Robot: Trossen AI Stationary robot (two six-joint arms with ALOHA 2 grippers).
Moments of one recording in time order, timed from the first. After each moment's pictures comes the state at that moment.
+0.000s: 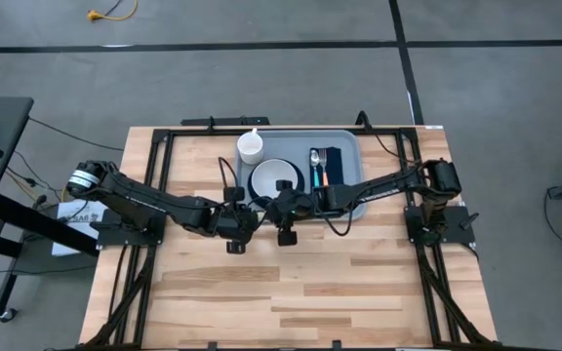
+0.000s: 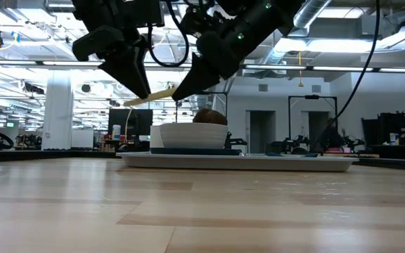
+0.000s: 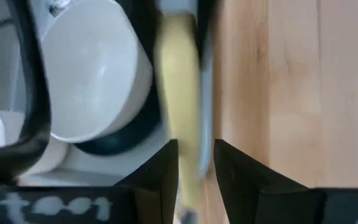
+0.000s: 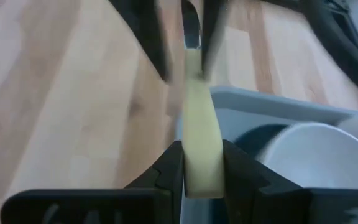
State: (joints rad) left arm -0.25 1.51 1.05 -0.65 -0.48 -0.08; right arm 0.05 1.87 1.27 -0.13 0.16 -0.23
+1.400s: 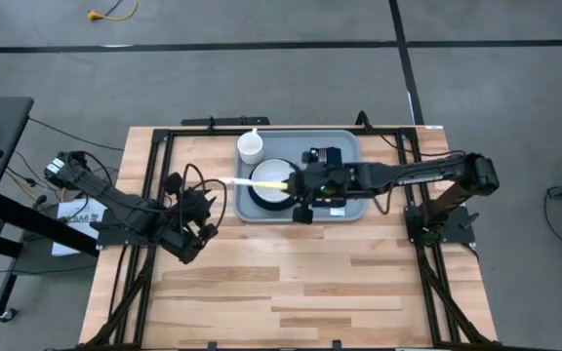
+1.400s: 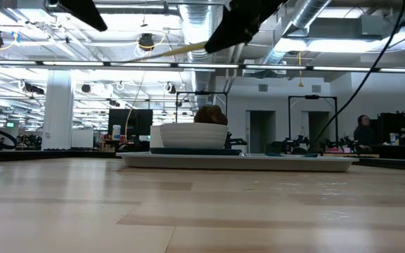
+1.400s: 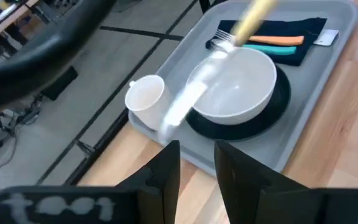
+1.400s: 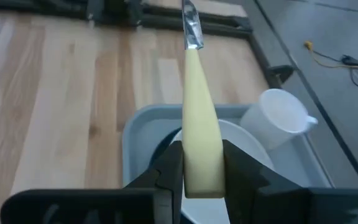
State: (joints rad) left arm -0.52 1.21 1.11 -1.22 -1.01 -0.87; right arm 0.02 1.57 1.27 -0.34 0.25 -0.14
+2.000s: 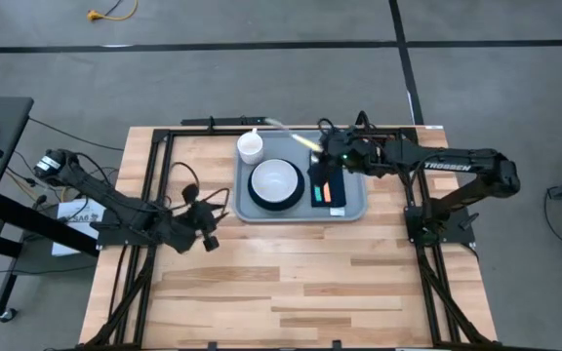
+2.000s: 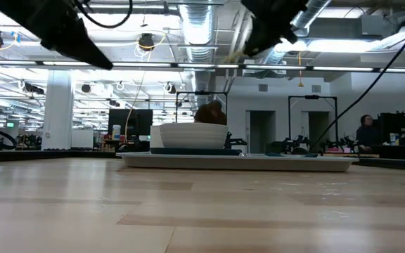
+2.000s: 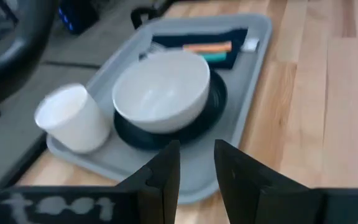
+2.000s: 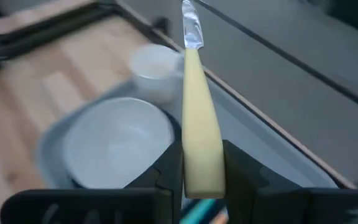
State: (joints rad) left arm -0.47 0.99 0.60 -0.36 -0.86 -0.39; right arm -0.15 1.38 1.27 -0.62 0.43 0.29
